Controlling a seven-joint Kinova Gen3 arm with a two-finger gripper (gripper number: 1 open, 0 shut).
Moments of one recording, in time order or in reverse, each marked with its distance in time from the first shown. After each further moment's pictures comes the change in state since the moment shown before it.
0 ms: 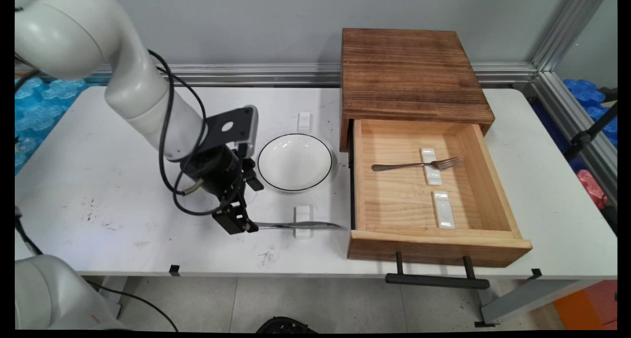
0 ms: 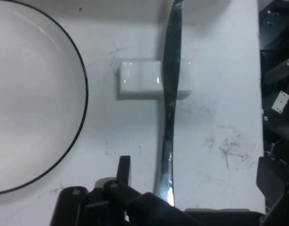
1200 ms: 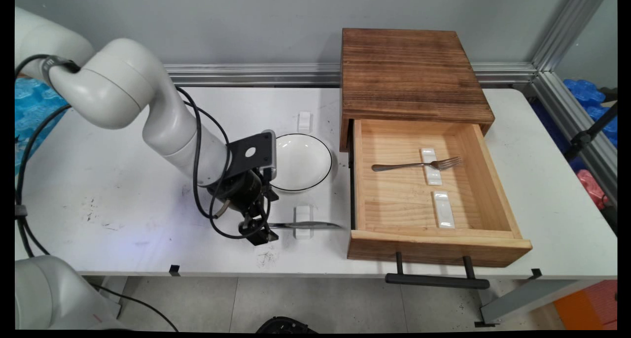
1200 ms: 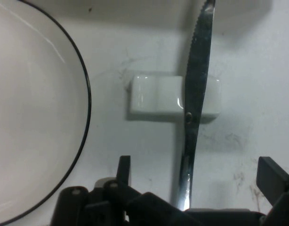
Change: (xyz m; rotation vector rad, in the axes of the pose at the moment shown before) arm 0.001 0.004 0.061 0.058 0.019 -0.046
